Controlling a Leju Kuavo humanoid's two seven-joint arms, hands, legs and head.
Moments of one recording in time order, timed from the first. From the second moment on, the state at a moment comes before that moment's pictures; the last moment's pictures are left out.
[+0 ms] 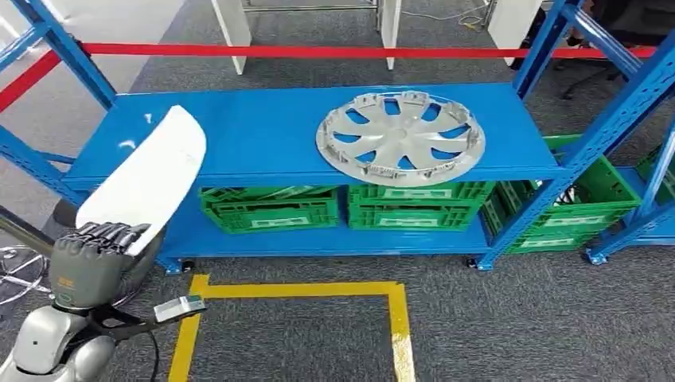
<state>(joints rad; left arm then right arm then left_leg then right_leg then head) 0.07 0.23 -0.13 -1.73 -1.25 0.70 -0.16 -0.05 0.06 1.04 -0.01 -1.09 -0.28 -0.22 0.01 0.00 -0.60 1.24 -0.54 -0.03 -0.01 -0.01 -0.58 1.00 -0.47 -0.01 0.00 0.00</state>
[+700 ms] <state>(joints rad) 0.13 0.22 -0.06 -1.75 -1.22 0.70 -0.22 -0.05 0.10 1.05 0.00 -1.12 -0.31 -0.25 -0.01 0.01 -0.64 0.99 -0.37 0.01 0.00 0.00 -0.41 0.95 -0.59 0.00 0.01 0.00</state>
